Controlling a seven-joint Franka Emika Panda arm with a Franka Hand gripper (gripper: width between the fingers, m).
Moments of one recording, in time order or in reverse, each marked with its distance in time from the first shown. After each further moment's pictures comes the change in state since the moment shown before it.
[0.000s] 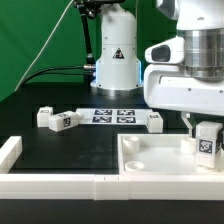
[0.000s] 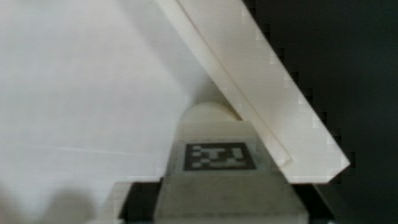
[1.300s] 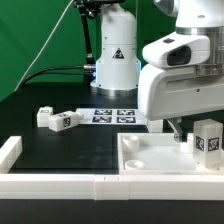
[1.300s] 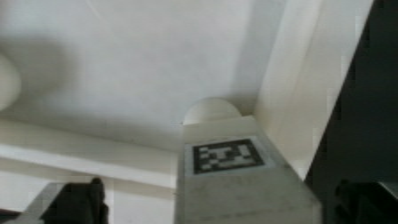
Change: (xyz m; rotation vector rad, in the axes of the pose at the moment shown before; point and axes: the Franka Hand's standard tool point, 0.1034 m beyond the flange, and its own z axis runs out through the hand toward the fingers) arm 0.003 0.008 -0.003 -0.035 -0.009 -1.044
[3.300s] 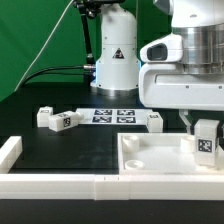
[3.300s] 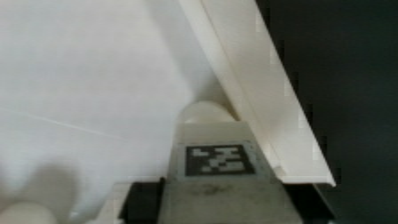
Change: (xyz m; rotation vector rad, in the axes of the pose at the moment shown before) arm 0.002 -0.006 -0.003 0.066 -0.016 0.844
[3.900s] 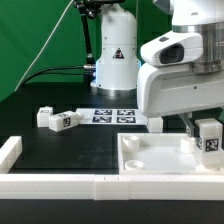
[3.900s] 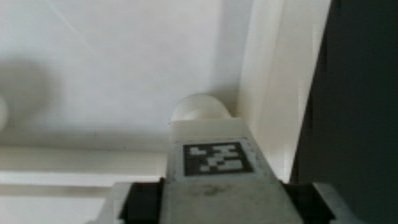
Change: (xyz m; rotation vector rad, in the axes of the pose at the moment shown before) arm 0.001 0.001 -0.002 -0.009 0.015 -0.656
